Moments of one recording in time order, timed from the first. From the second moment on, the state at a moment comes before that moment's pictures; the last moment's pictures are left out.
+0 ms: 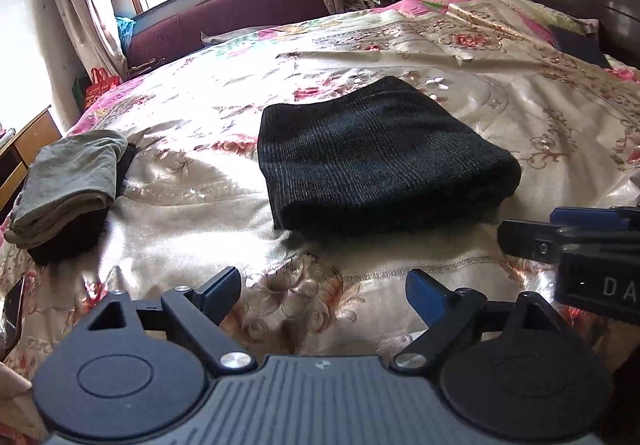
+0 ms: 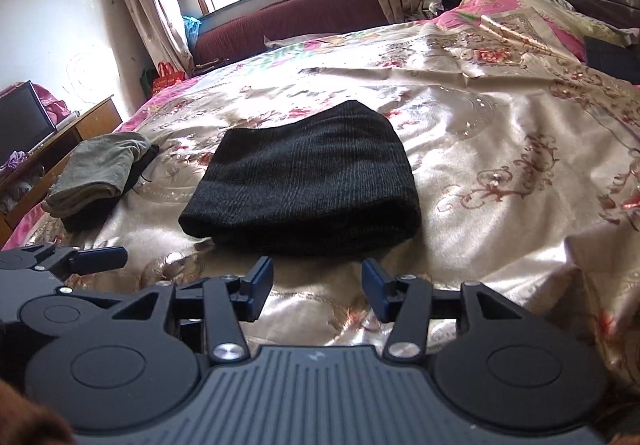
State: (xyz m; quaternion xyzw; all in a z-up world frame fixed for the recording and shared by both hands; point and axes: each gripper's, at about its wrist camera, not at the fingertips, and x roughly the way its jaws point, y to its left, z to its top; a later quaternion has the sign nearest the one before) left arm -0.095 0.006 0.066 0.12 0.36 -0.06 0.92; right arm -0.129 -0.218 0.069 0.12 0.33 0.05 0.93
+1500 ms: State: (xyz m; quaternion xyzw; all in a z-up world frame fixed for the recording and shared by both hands) left arm -0.110 0.020 0.046 0.11 0.35 -0.07 0.93; right arm -0.142 -0.202 0.060 0.10 0.33 0.06 0.94
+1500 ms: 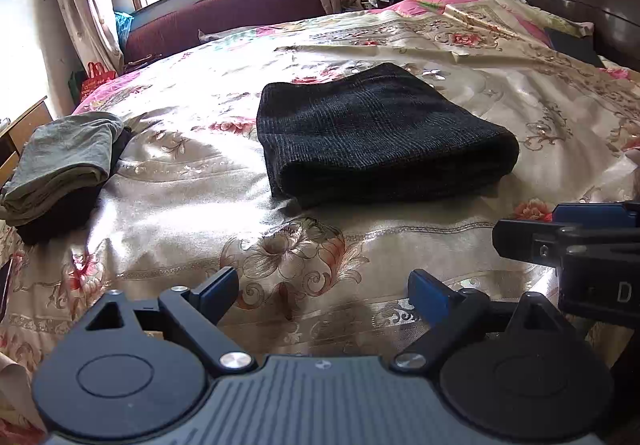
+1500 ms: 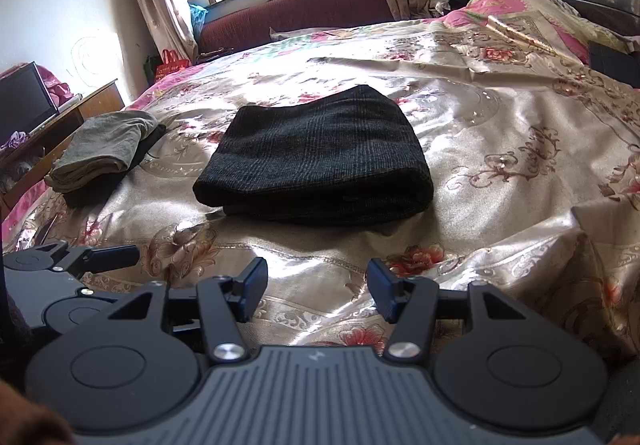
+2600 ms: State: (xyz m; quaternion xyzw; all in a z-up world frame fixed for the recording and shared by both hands) left arm -0.104 0.037 0.048 0.06 0.36 -0.06 0.93; right arm -0.133 -0.198 0.049 0.09 0.36 0.06 0.93
